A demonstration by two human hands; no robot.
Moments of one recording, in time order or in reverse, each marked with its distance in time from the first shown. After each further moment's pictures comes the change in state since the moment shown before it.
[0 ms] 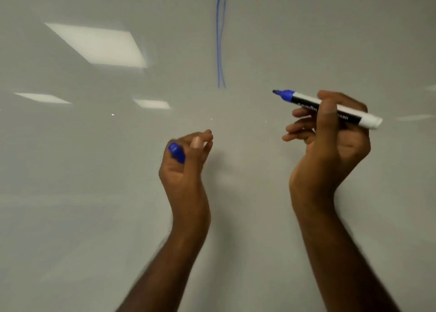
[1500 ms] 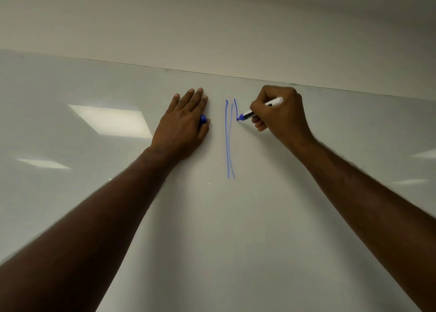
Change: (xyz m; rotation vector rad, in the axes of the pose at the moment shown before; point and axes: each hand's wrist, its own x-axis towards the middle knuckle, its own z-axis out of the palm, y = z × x) left_hand 0.282 0.026 0.069 1.605 -0.571 0.930; right_hand 0.182 0.049 0.136 -0.534 -0.575 -0.156
